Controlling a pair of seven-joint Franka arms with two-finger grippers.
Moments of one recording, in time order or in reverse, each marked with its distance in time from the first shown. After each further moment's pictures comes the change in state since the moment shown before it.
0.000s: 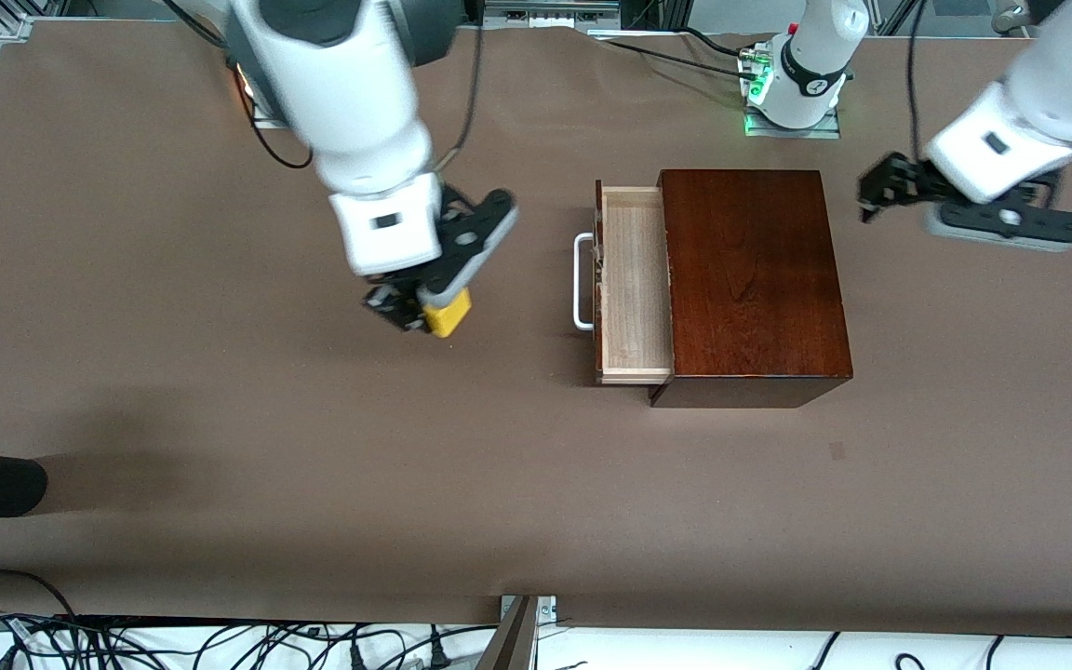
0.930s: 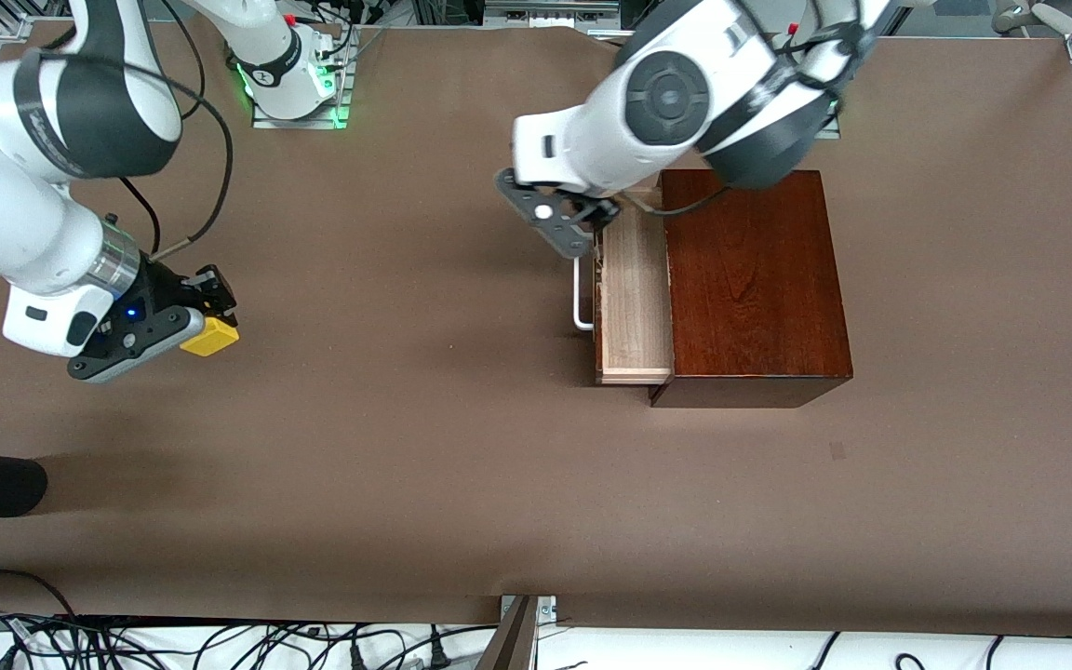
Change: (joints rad) left arm -0.301 0.466 -0.244 0.292 -0.259 0.195 0.002; right arm -0.303 -0.278 -0.107 -0.633 0.108 0.131 0.089
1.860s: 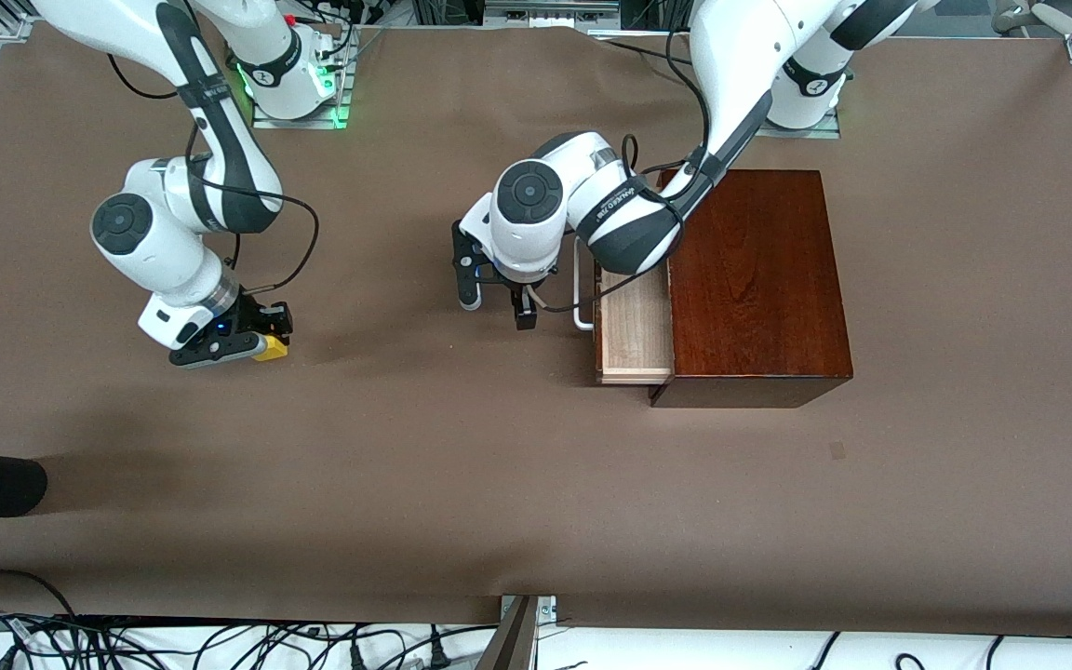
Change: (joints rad) left arm -0.108 0.293 0.005 0.000 0.446 0.309 0.578; right arm 0.002 0.051 -0.002 -0.604 -0.007 0.759 0.196
